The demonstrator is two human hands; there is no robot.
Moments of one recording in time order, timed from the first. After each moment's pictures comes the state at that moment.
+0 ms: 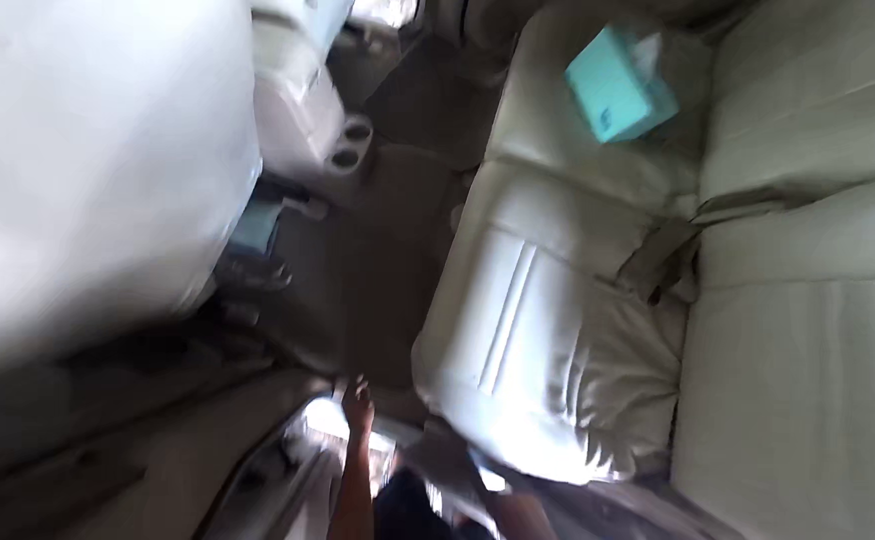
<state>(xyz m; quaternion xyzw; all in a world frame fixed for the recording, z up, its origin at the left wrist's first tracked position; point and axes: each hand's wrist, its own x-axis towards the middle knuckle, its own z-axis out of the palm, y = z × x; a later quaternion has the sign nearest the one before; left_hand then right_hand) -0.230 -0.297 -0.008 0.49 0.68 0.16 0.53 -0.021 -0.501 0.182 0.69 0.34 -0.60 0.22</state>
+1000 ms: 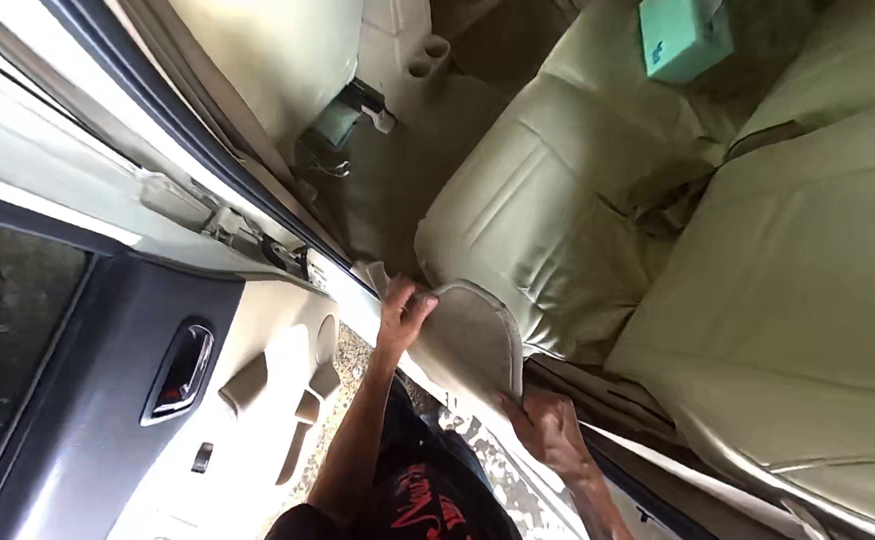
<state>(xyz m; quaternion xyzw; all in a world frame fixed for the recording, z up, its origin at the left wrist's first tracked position) -0.173 -0.501 0.192 0.66 0.42 0.48 0.39 0.042 -0.691 0.255 0.69 0.66 -0.18 -0.24</state>
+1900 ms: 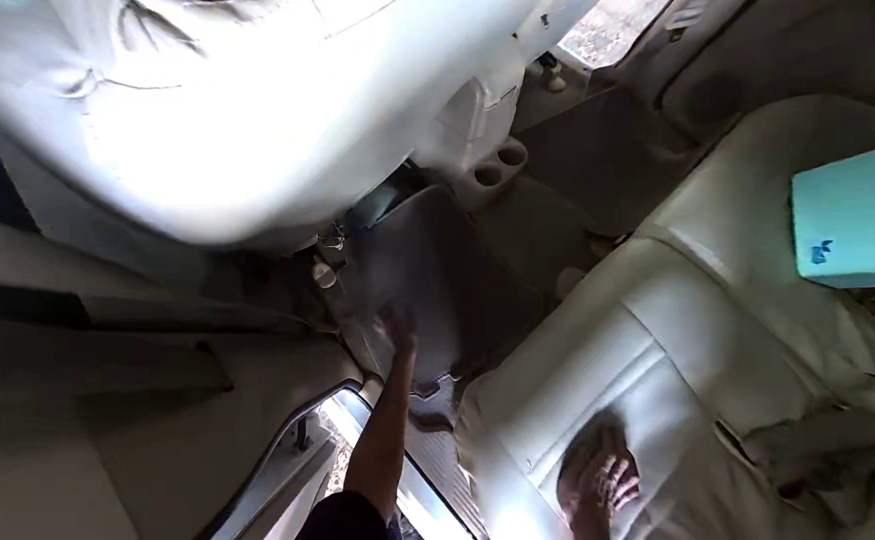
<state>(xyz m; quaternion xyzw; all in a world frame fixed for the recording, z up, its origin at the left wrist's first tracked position) -0.169 -0.112 -0.025 0.41 0.84 0.21 0.31 0.096 -0.369 0.099 0.88 0.46 -0.03 -0.10</state>
